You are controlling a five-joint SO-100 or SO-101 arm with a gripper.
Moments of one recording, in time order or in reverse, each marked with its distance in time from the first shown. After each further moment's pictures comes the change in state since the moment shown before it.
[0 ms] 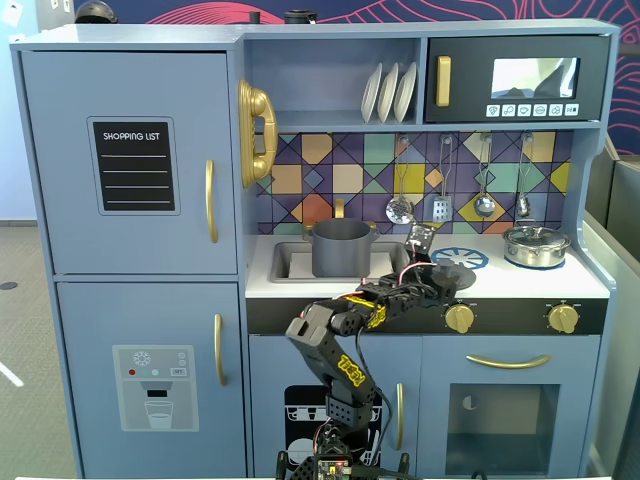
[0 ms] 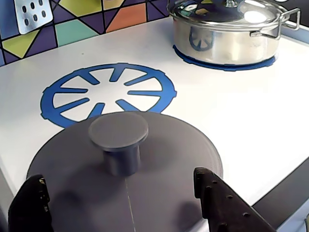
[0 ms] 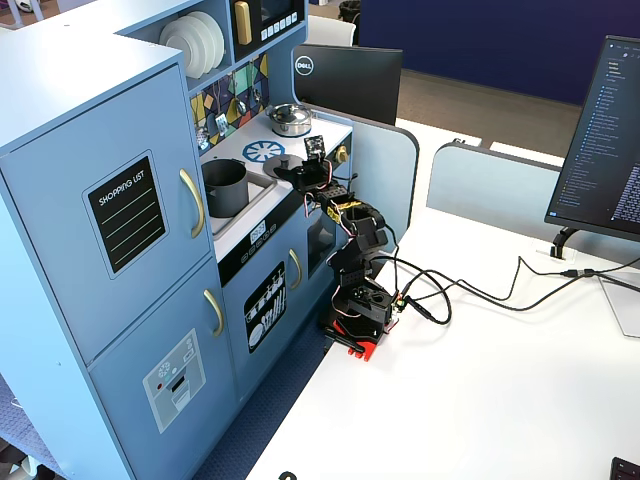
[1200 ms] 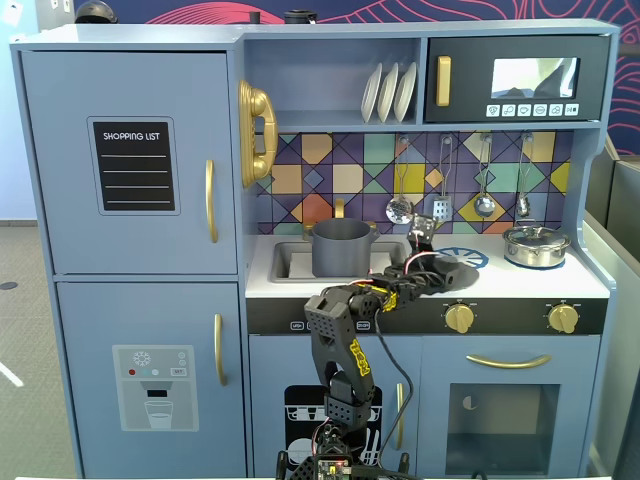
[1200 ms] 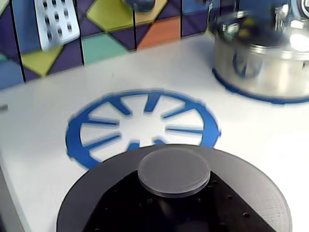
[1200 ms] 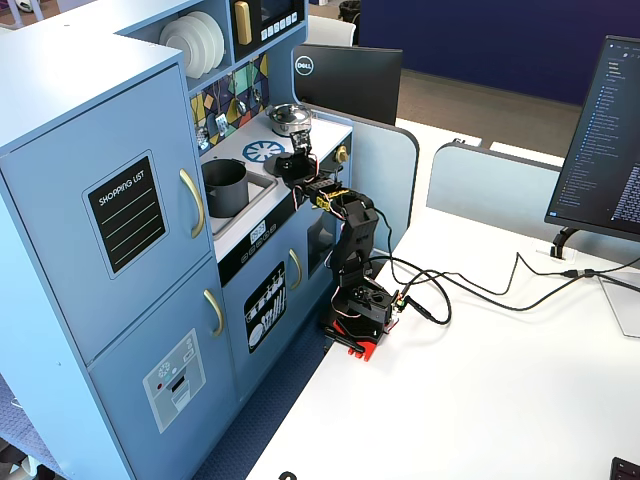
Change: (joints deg) arm -3.8 -14.3 -13.5 -4.0 -0.4
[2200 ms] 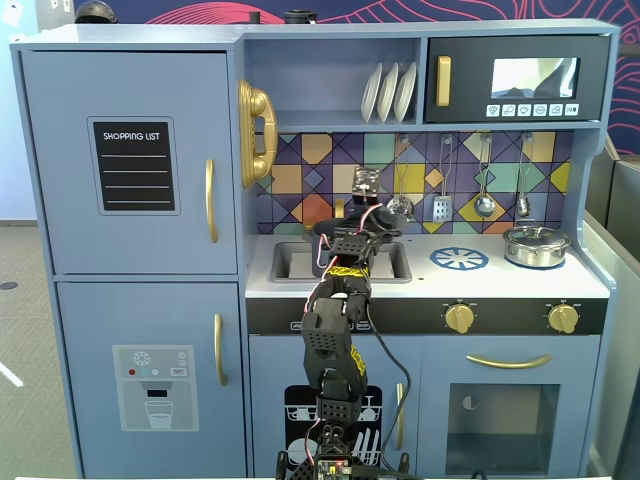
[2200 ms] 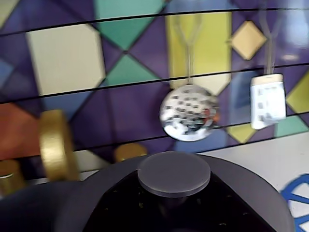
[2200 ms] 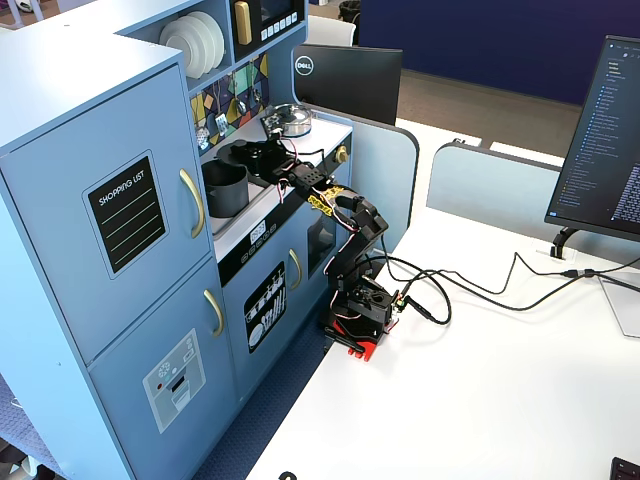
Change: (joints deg) arm -21.5 8.7 -15.4 20.2 1.0
